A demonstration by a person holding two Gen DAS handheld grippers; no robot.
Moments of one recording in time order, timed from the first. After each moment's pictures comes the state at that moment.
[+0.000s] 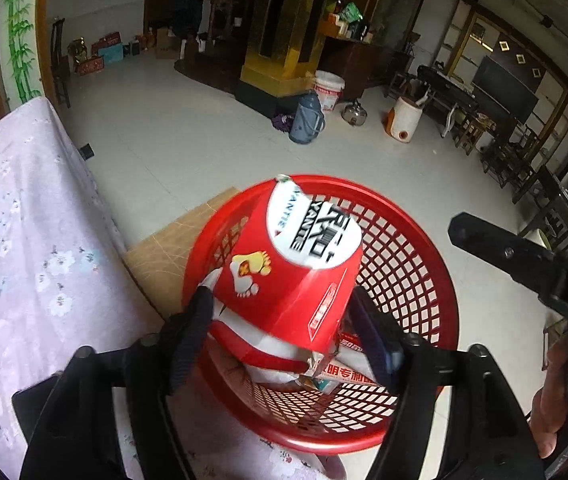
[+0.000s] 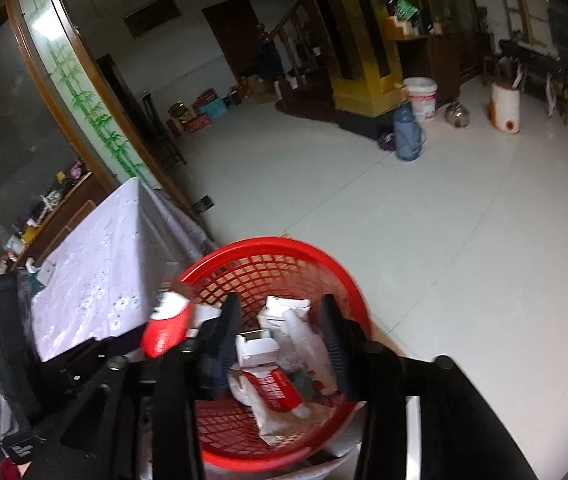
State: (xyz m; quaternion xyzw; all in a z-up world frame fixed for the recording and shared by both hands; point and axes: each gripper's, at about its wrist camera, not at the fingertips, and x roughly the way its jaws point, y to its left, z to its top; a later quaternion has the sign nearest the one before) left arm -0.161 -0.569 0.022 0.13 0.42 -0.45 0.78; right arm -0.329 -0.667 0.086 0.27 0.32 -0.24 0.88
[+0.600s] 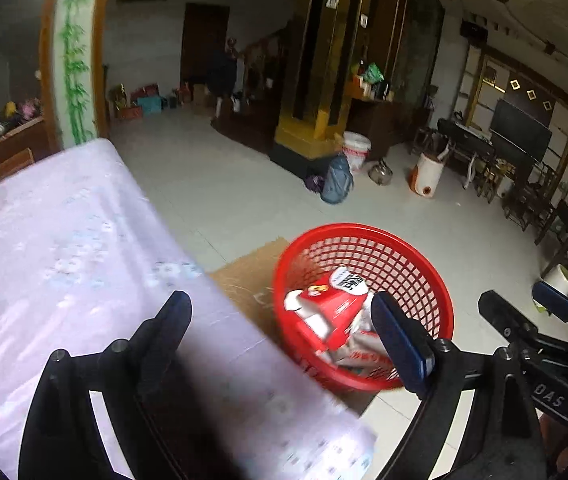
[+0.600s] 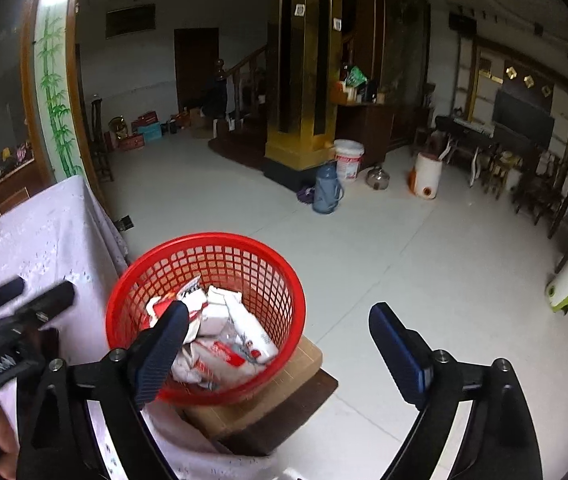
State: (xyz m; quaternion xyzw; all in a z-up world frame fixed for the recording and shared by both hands) left arm -0.174 -0.460 0.078 0.09 0.31 -0.42 0.85; right arm -0.369 -0.571 0.110 0.12 0.30 -0.40 0.86
